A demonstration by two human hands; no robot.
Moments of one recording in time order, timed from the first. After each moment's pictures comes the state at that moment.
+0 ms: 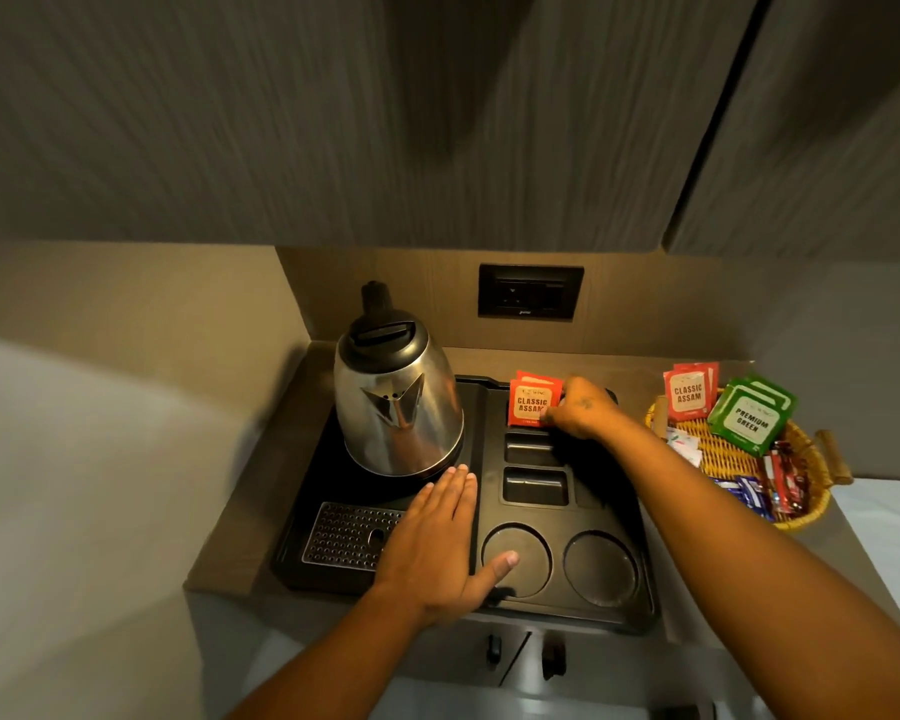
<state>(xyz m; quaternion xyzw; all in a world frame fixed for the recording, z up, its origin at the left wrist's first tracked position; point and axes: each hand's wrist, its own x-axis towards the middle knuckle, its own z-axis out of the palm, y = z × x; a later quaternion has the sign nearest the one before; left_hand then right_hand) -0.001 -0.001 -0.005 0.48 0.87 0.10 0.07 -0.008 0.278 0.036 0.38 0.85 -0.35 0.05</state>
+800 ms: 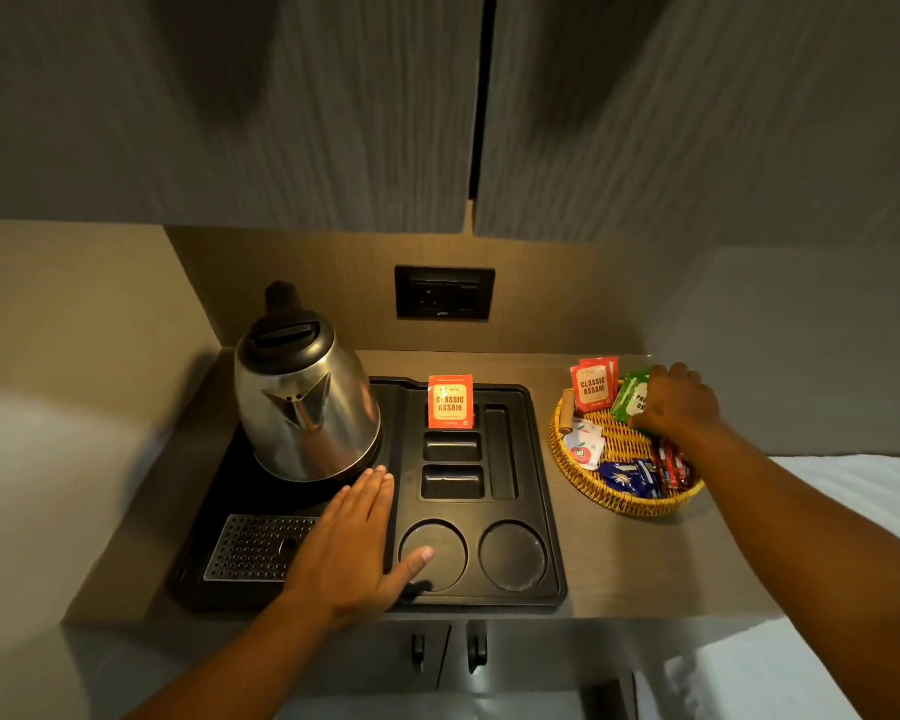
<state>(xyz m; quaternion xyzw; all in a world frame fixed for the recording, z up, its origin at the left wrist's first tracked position) -0.002 0.002 -0.005 0.48 0.87 0.09 0.07 0.149 0.420 0.053 0.46 0.89 0.02 0.03</state>
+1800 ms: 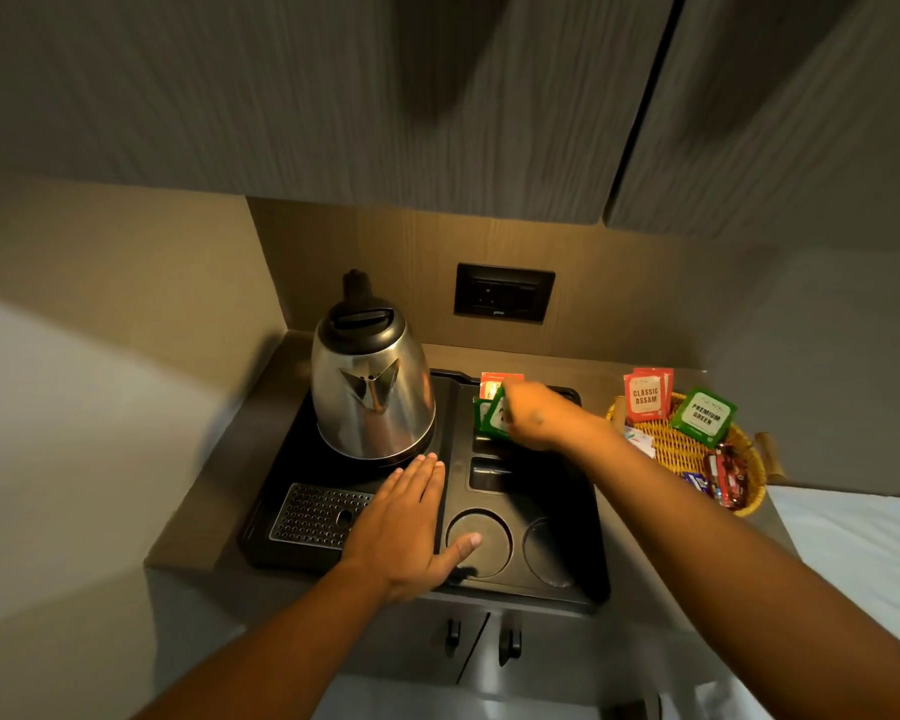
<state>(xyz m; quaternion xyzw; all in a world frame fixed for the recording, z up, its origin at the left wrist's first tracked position) 0.003 -0.002 0.001 0.48 0.87 0.09 0.06 0.015 0.239 0.075 0.21 0.95 -0.20 0.11</state>
